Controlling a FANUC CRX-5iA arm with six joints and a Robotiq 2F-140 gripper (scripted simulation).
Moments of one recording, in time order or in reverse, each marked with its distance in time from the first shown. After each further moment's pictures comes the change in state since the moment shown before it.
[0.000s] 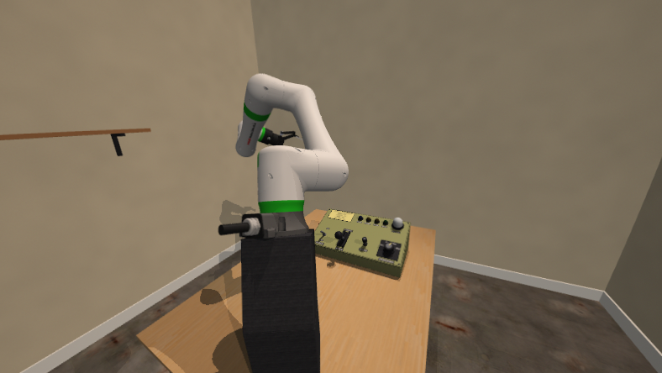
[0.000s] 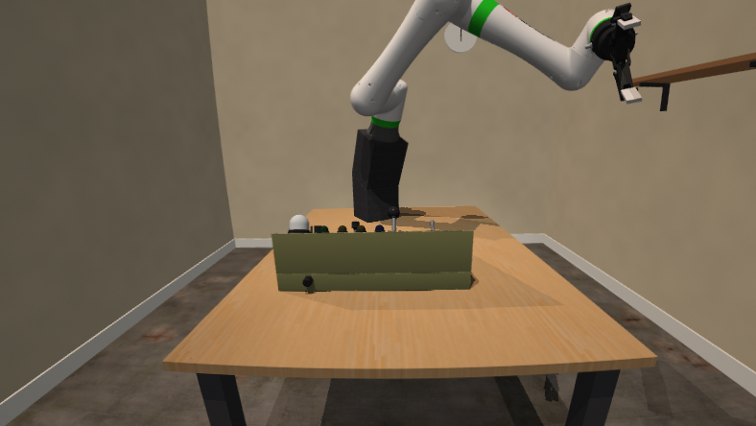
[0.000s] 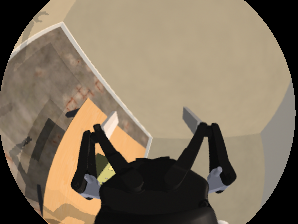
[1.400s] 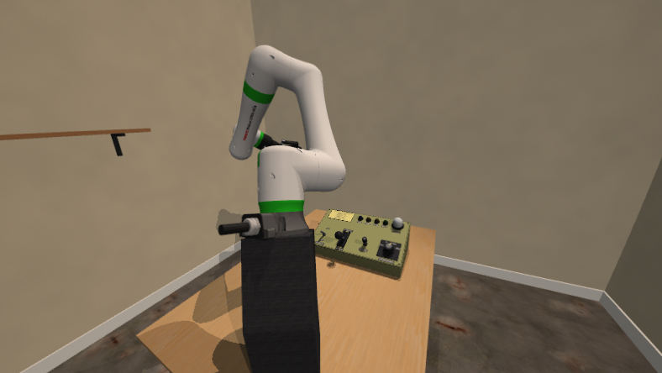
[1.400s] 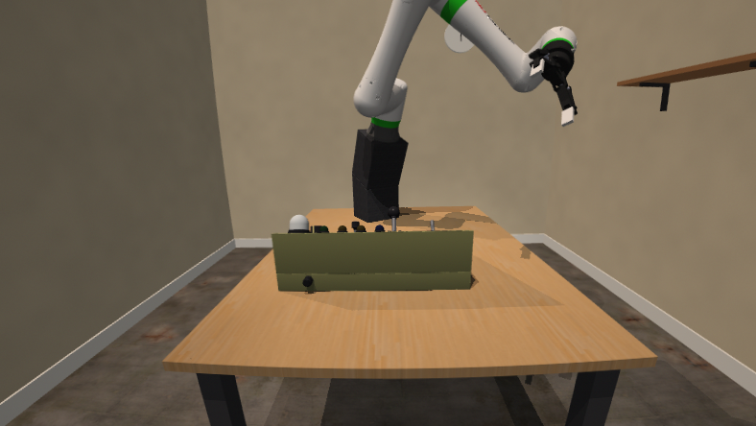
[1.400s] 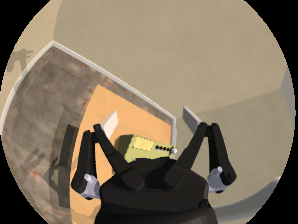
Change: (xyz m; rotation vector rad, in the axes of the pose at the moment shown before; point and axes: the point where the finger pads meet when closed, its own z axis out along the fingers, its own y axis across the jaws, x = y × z) arm -0.153 -0.050 -0.046 0.094 -0.098 0.341
